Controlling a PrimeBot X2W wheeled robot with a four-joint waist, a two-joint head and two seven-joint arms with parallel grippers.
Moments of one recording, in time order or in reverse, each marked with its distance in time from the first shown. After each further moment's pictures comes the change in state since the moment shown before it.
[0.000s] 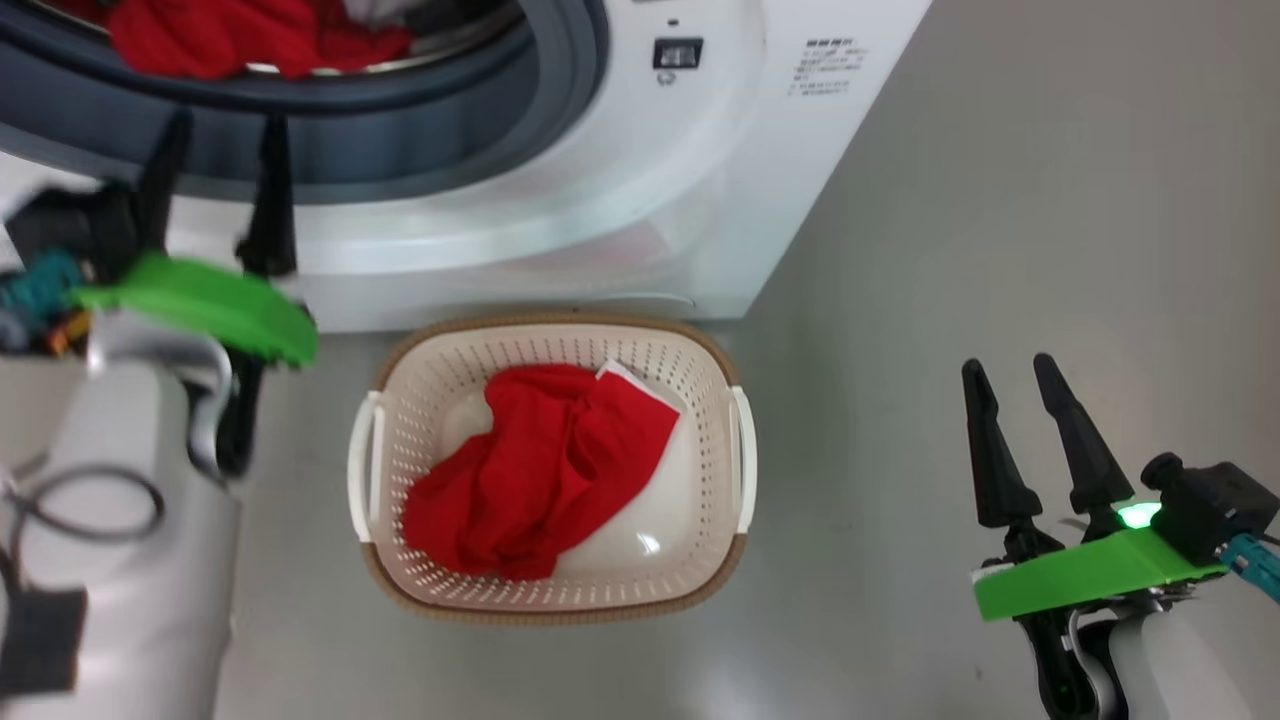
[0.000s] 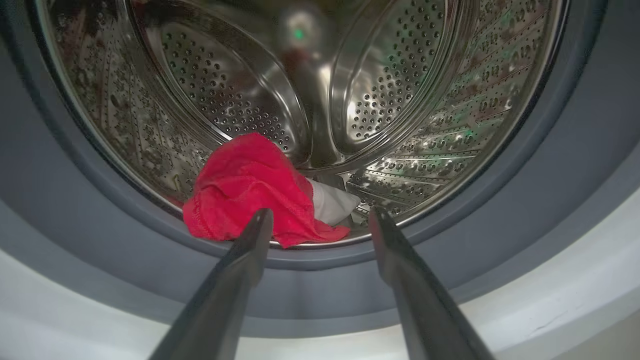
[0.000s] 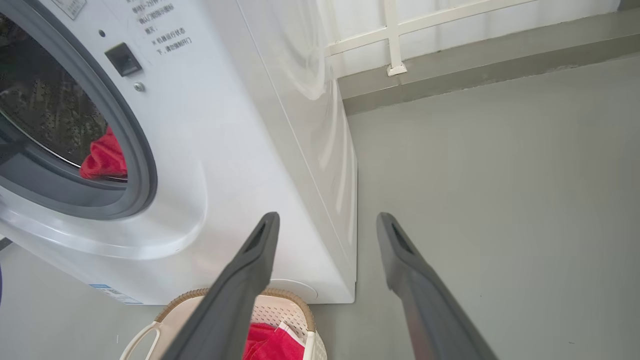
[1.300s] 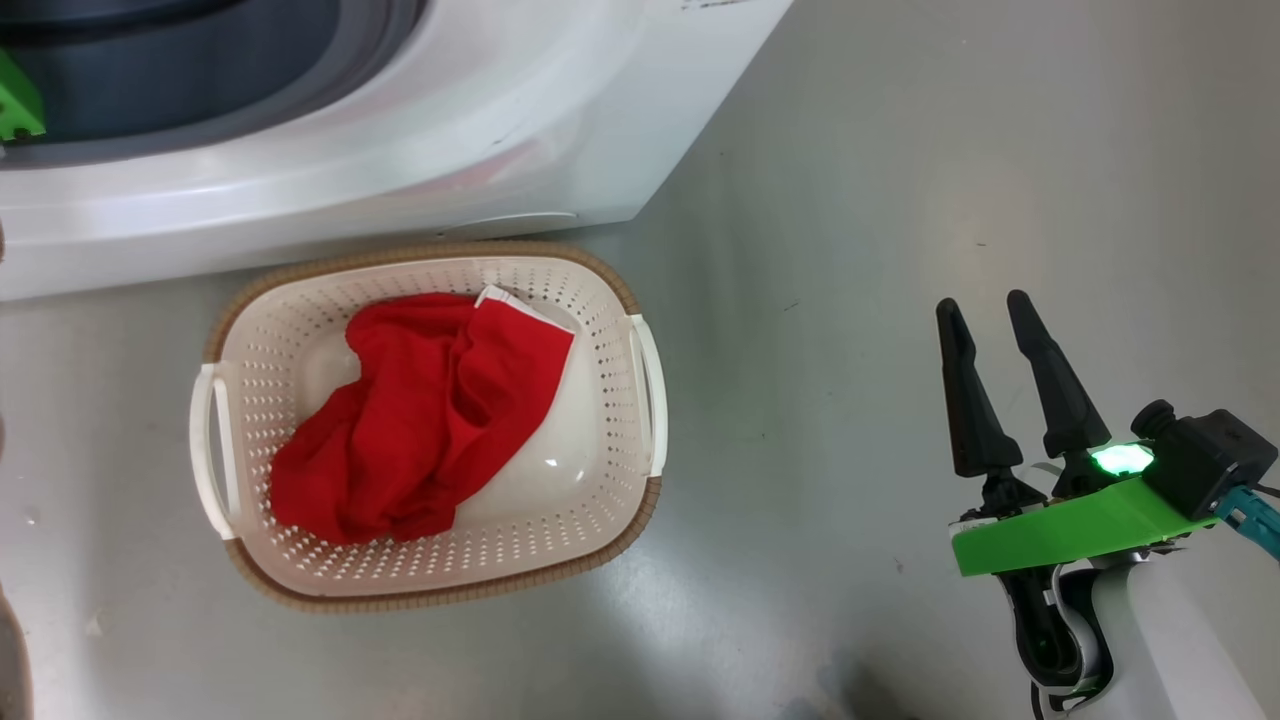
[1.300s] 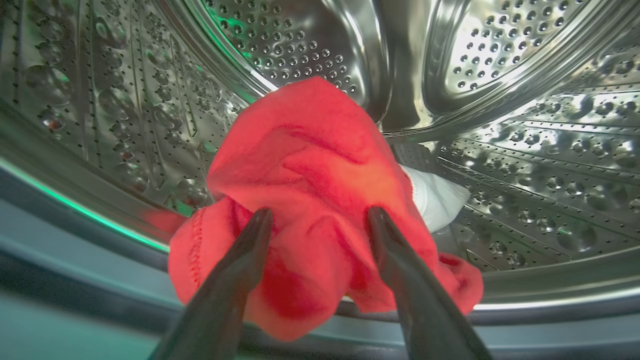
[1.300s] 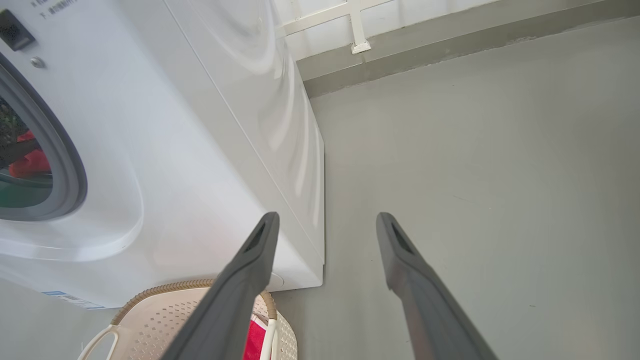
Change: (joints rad) left arm -0.574 0.155 -0.016 0.619 0.025 0.091 -0.003; right arm -0.090 0.000 0.058 -0.030 0.061 0.000 0.000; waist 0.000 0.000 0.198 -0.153
